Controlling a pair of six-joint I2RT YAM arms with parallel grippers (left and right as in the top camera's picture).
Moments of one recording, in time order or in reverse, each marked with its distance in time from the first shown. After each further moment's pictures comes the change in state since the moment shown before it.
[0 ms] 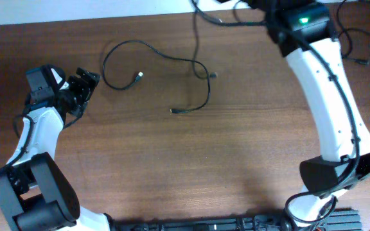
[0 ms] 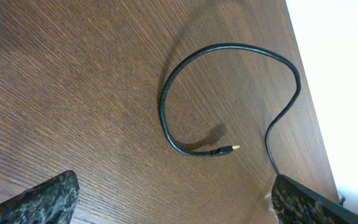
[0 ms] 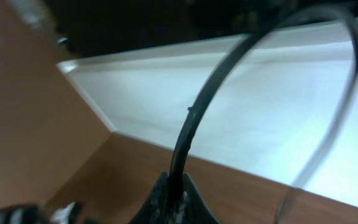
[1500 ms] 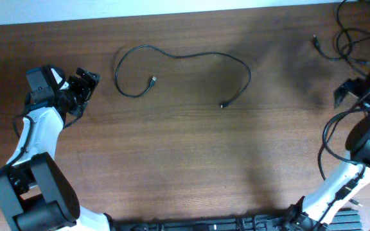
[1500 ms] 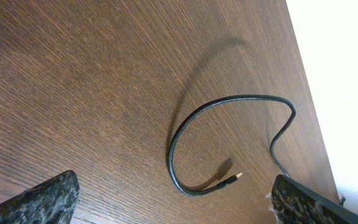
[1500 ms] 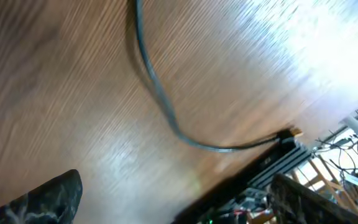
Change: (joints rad) left arm 0.000 0.000 0.000 0.000 0.000 0.000; right arm -0.766 0.274 -0.227 -1.182 0.560 0.114
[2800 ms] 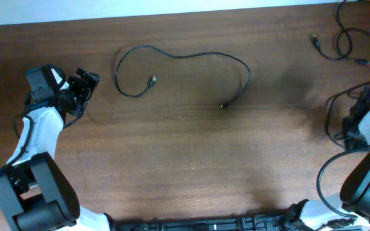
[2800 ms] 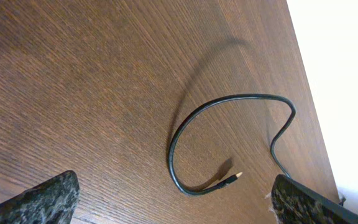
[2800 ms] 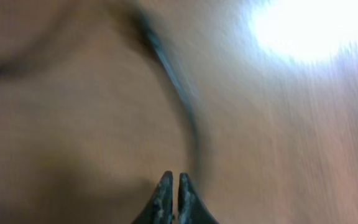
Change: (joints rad) left arm 0.000 0.002 0.000 0.000 0.000 0.000; right arm -0.068 -0.443 -0.968 1.130 0.282 0.635
